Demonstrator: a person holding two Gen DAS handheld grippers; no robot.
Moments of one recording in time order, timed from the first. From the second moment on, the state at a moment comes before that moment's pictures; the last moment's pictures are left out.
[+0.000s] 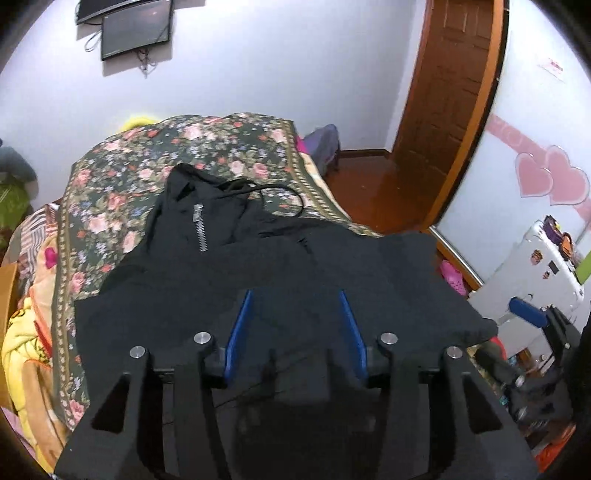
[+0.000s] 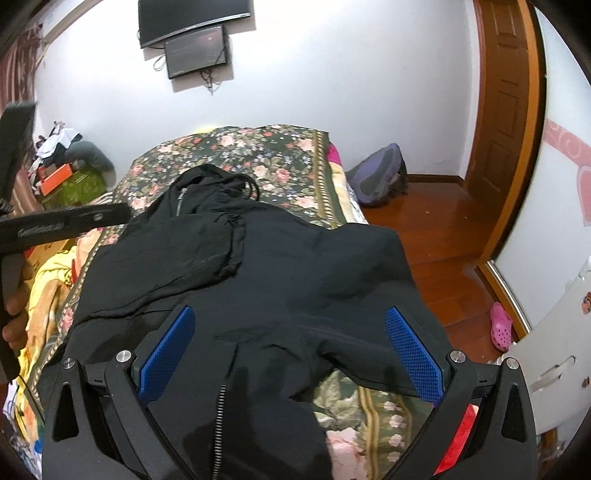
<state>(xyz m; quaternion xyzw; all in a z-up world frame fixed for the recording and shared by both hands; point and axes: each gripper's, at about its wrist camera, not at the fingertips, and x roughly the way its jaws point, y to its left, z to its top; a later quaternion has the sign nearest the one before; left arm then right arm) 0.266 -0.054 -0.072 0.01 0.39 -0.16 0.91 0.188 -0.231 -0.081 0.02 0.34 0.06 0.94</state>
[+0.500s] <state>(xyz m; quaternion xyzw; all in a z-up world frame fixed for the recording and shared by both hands) 0.240 0.021 -0.129 0.02 0.43 -0.05 0.90 0.178 -0.333 -0.100 0.17 0.38 -0.02 0.91</state>
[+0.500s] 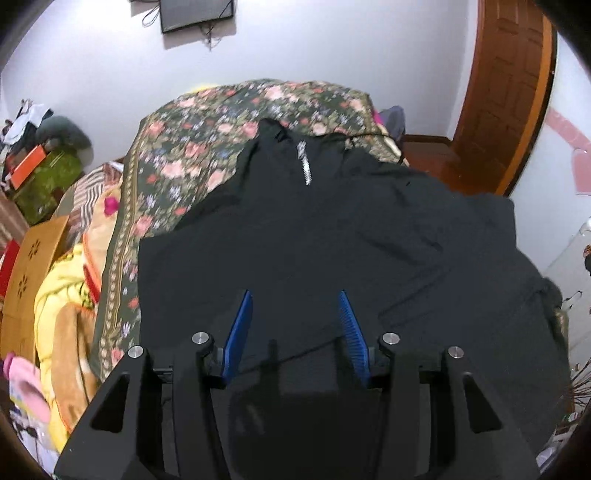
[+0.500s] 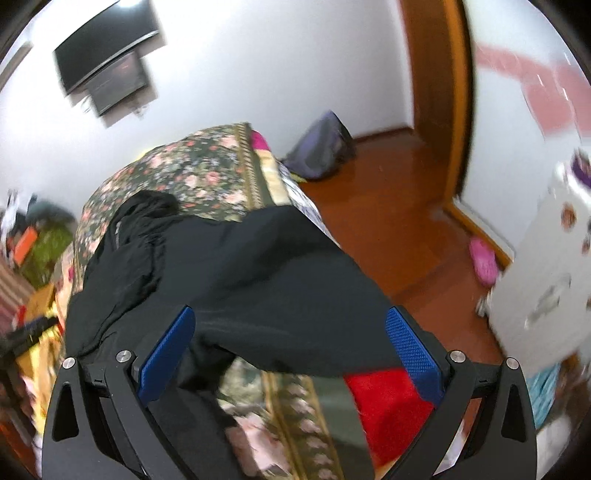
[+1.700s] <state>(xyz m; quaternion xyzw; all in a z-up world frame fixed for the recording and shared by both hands) 0.209 0.051 -0.143 -0.05 0.42 -0.02 0.90 0.227 -0.410 -0.143 0.39 0.38 -0.01 0.84</state>
